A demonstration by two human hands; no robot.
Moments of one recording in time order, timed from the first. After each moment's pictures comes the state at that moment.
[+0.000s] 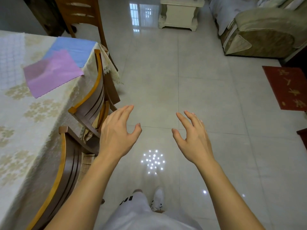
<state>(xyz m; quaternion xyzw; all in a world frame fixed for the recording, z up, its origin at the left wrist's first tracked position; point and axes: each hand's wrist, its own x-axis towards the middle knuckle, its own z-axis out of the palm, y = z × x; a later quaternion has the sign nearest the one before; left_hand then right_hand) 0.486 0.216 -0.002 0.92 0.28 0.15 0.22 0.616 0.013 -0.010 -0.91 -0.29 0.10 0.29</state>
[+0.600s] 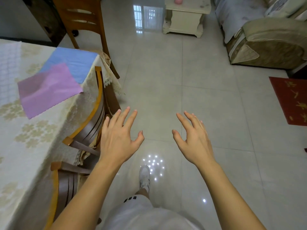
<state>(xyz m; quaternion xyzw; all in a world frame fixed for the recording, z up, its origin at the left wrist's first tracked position) 0.580 0.308 -0.012 0.95 0.28 0.11 0.11 0.723 0.115 -0.012 -0.90 -0.32 0.09 0.27</state>
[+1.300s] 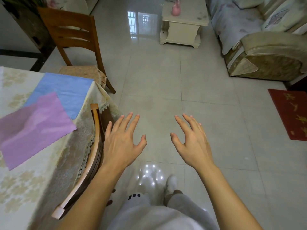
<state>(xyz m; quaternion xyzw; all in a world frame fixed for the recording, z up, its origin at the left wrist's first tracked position) 0.724 0.460 -0.019 0.95 0.27 0.11 0.12 0.856 0.272 -0.005 -0.91 -0.32 0.07 0.24</state>
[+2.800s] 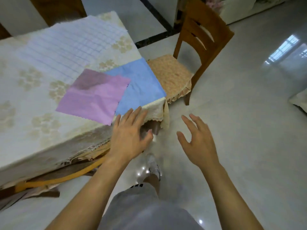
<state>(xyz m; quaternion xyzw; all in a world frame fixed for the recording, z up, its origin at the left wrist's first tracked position) 0.849 0.642 -0.042 0.74 0.66 0.11 0.08 1.084 0.631 -0.062 -0.66 -0.69 0.20 0.20</state>
